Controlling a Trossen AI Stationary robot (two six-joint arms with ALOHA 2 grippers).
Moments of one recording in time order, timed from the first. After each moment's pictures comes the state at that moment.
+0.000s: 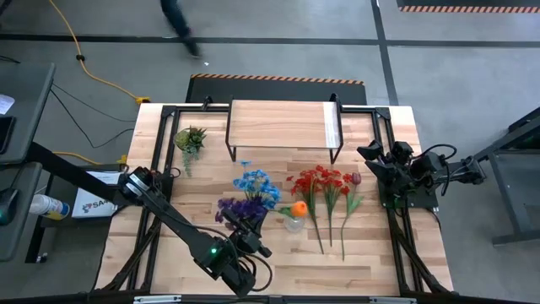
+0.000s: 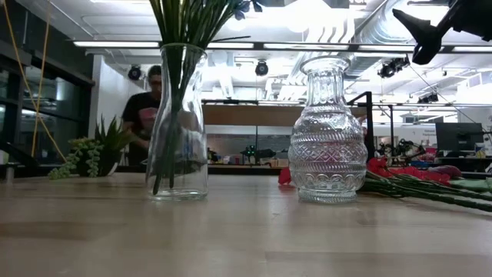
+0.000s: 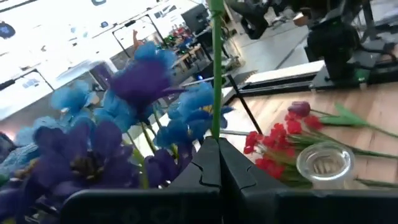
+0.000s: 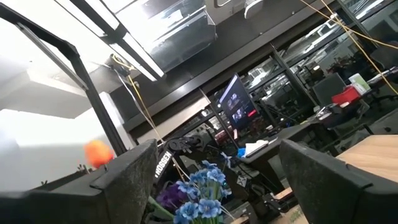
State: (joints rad) left arm -0.71 1.96 1.57 -0.72 -1.56 -0.65; right arm 0.17 0.01 0.08 0.45 0.29 0.47
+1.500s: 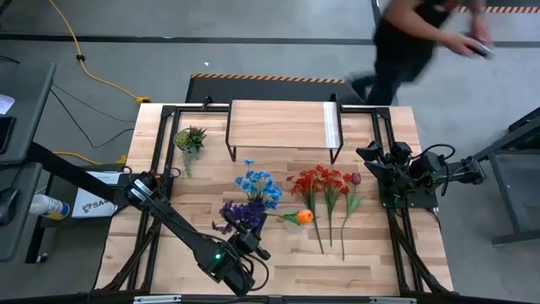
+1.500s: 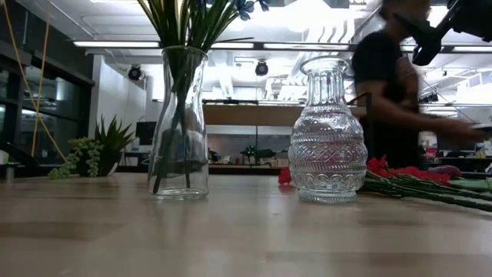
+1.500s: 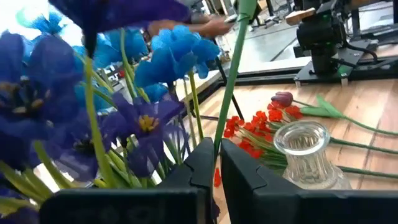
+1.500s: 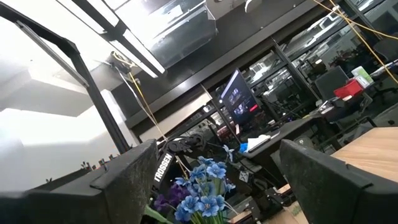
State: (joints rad) left arm -0.72 2.03 1.58 -0.86 -1.50 -0.95; right arm 0.17 0.01 0.08 0.44 0.27 0.50
